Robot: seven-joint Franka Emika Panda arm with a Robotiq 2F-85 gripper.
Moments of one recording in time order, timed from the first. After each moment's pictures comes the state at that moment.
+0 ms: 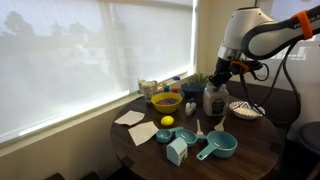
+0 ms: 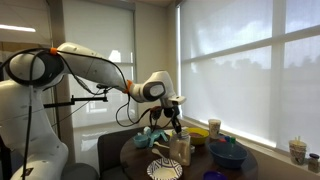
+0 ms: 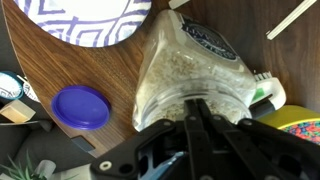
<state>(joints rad) -0.06 -0.22 0.09 -2.22 -0.15 2.28 0.48</state>
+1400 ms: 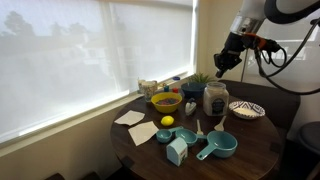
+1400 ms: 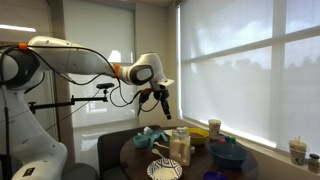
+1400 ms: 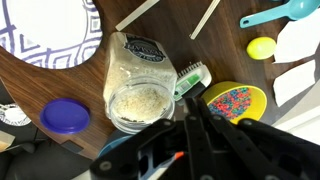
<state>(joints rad) -0.02 -0.39 0.10 -2.19 0.06 2.16 0.54</state>
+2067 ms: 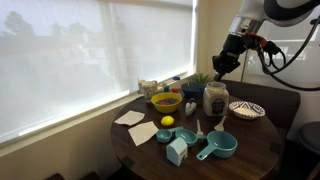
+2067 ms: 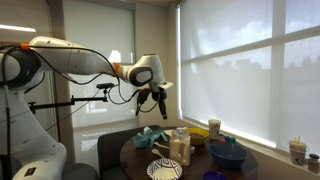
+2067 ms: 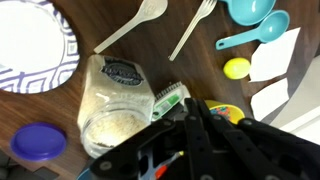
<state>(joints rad) 0.01 -0.39 0.09 -2.19 0.17 2.13 0.49</state>
